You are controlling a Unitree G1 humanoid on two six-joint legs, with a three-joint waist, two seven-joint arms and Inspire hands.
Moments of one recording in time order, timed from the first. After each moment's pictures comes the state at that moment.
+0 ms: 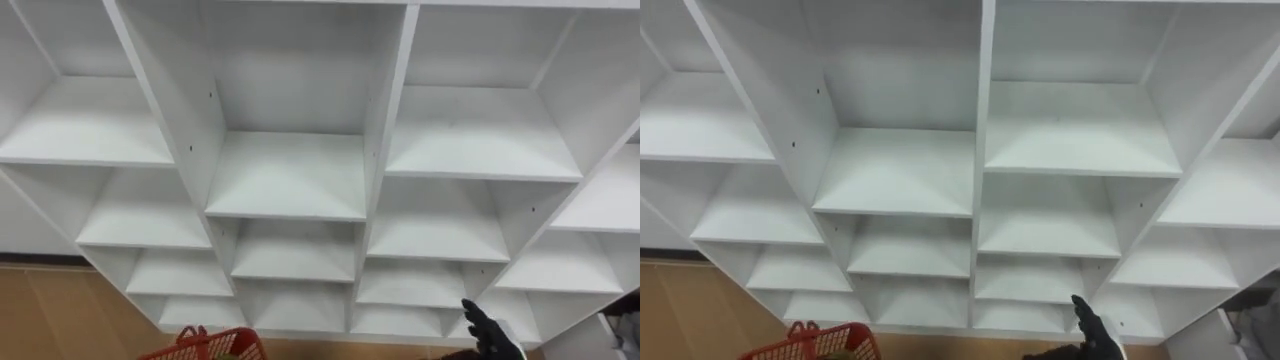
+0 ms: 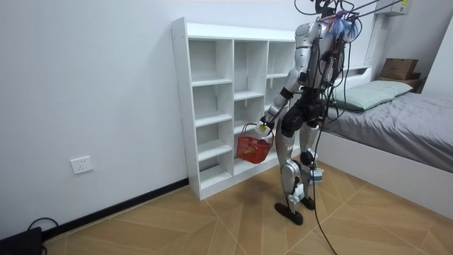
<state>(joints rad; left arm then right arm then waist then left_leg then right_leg) 0.18 0.24 -0.12 0.97 -0.51 -0.02 -0.25 0.08 -0.27 0.20 0.93 0.12 -0.11 -0.12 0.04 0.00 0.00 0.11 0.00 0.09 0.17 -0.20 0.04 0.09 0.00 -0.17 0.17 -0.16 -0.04</state>
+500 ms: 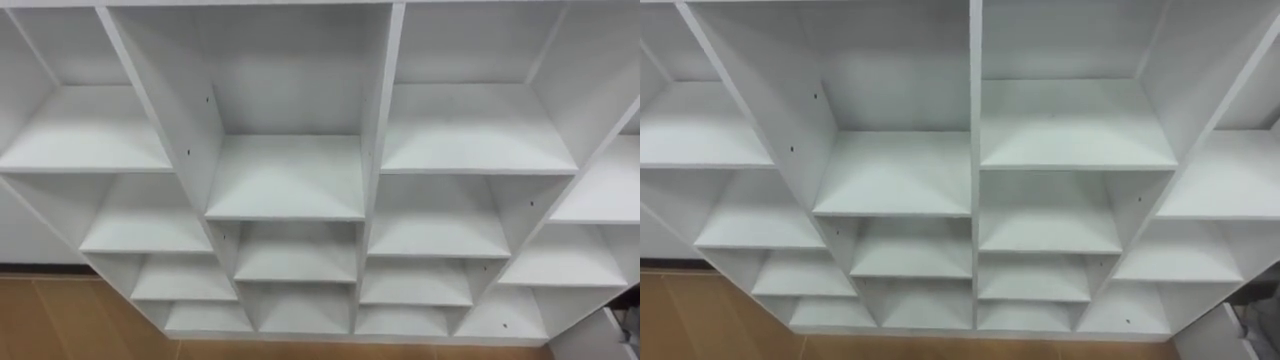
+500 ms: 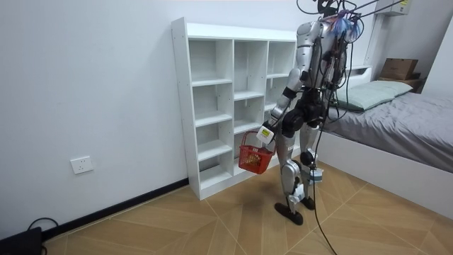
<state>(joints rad) 0.22 0.23 -0.08 1.10 -0.46 -0.02 -0.17 0.14 -0.25 0.11 1.21 0.45 -0.06 -0.03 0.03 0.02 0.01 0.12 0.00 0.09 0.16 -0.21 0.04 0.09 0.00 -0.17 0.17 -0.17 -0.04</state>
